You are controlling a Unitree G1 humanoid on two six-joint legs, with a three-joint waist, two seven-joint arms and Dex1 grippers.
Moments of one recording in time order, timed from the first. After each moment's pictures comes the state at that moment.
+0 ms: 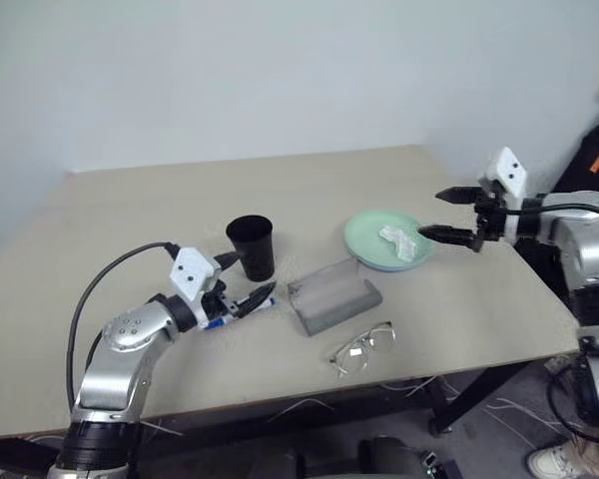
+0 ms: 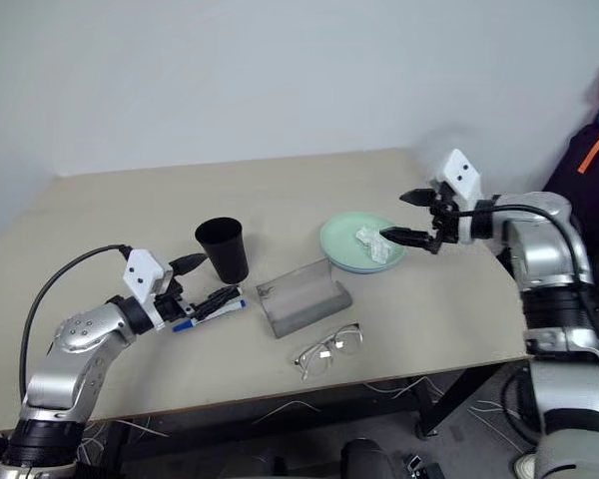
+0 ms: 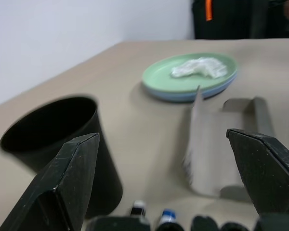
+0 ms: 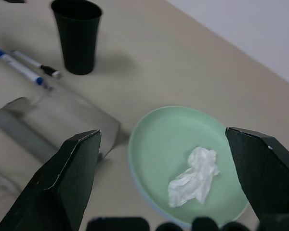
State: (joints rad) left arm -0.13 0.57 0.04 -0.24 -0.35 0.32 -0.74; right arm -0.73 -0.78 0.02 0.31 0.22 0.40 1.28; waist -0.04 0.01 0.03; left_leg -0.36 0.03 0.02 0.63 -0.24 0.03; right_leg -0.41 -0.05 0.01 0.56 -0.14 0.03
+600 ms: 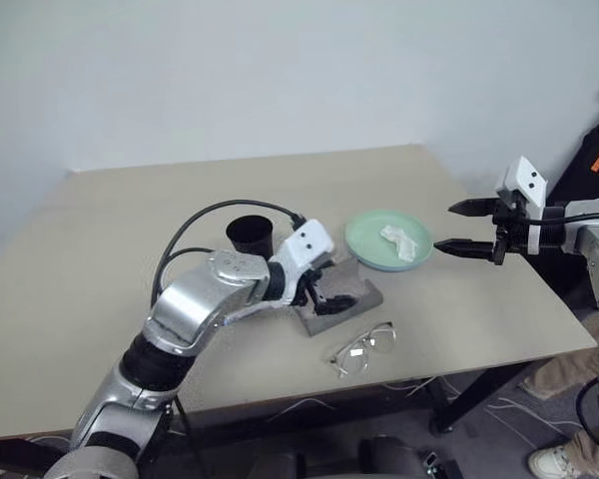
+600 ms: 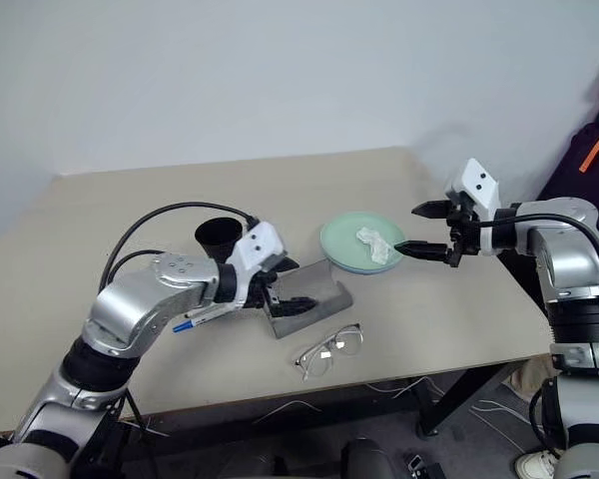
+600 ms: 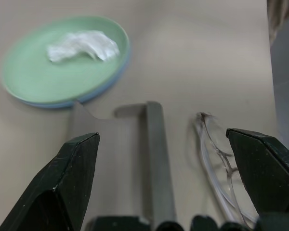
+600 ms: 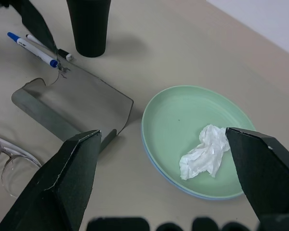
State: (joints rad) left arm -0.66 0.51 -0.42 -0.36 -0.38 1.12 -0.69; right arm -0.70 -0.82 0.02 0.25 0.23 0.45 1.27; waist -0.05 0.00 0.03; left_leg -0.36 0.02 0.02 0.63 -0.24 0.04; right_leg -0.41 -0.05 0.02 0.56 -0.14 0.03
